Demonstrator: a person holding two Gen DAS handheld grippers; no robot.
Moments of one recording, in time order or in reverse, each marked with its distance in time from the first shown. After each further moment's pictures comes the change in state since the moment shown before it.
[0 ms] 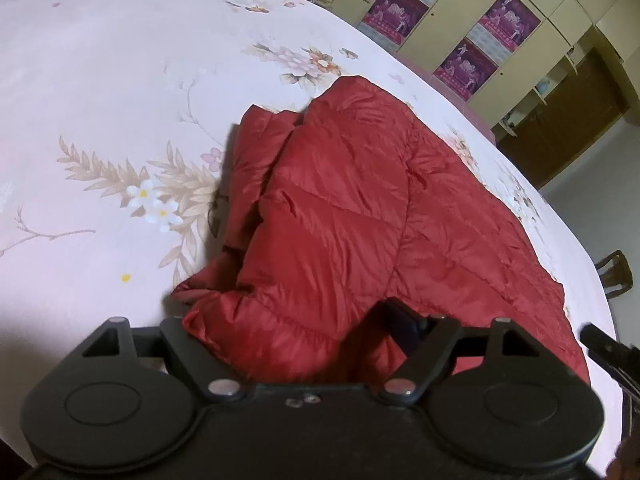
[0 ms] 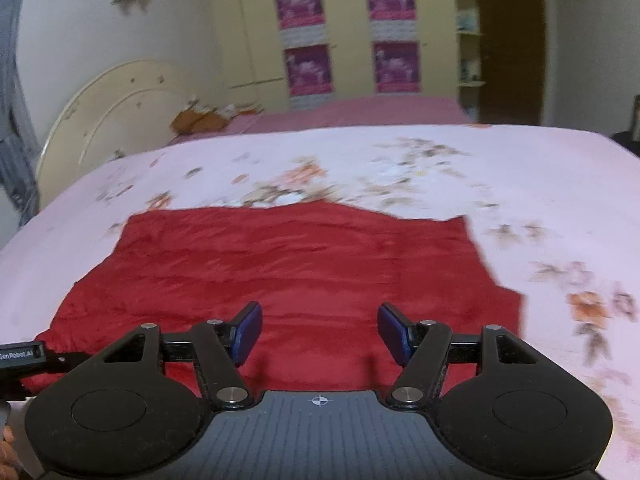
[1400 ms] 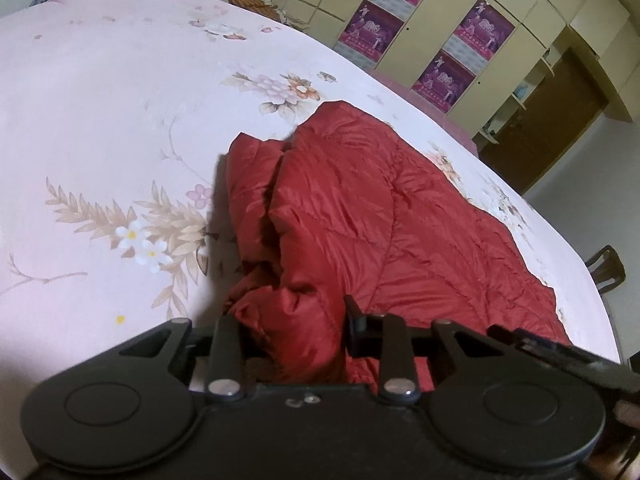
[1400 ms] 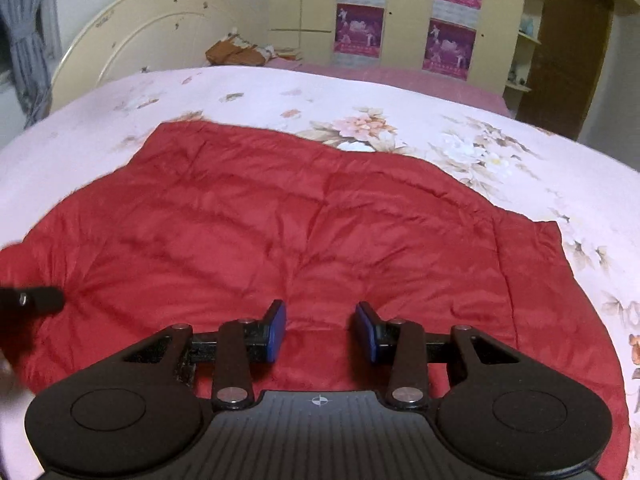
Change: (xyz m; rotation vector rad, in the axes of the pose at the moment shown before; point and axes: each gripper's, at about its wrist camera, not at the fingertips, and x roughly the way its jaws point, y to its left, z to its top) left arm -0.011 0.006 0.002 0.062 -0.069 -0.043; right arm 0.076 0.059 -0.025 -0.230 0.134 -0.046
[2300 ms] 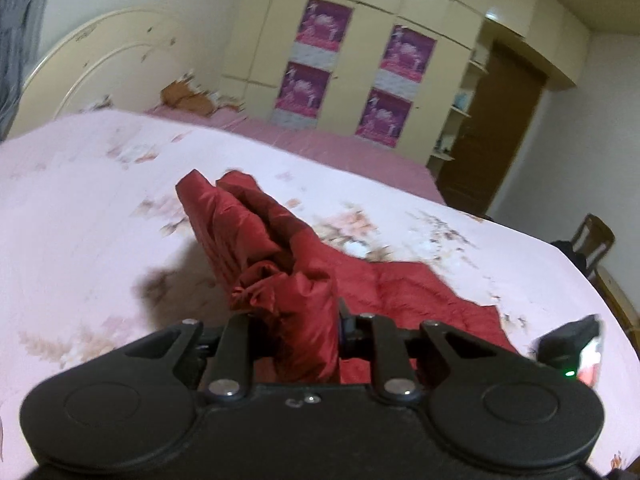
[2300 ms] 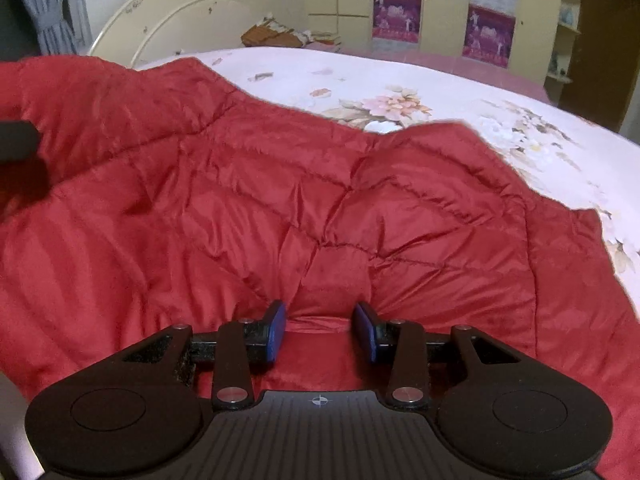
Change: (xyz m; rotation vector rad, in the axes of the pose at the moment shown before) left arm -0.054 -0.127 0.012 0.276 -0.209 -0.029; right arm 0.001 -0.046 0.007 0.041 -0.001 0.163
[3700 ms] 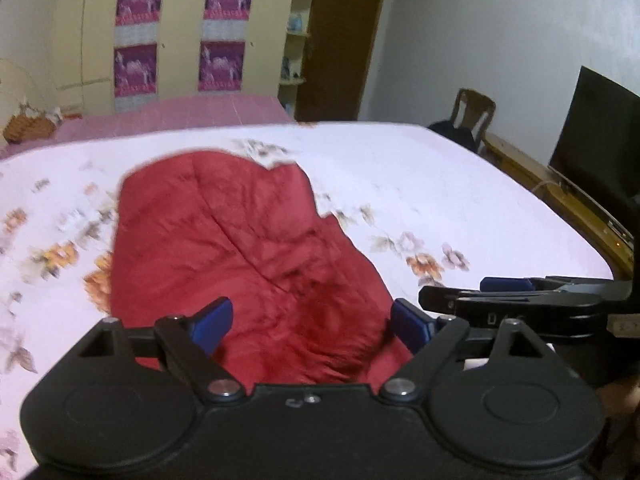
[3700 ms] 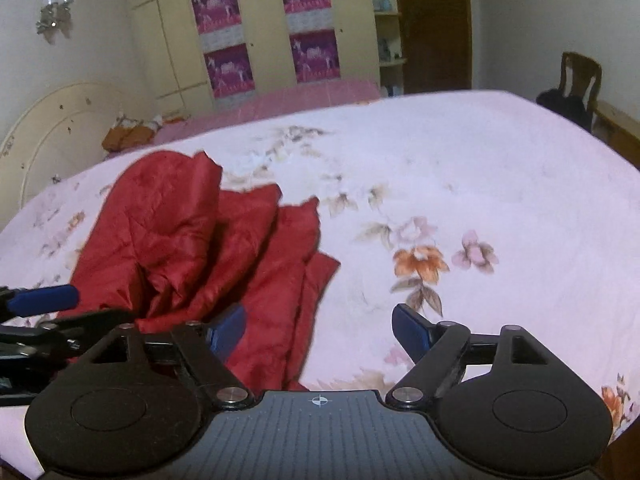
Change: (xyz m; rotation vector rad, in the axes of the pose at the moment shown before) left arm 0.015 -0.161 -0.059 0.381 0.152 -0.301; right arm -0.187 -0.133 -0.065 0.343 -0.152 -0.262
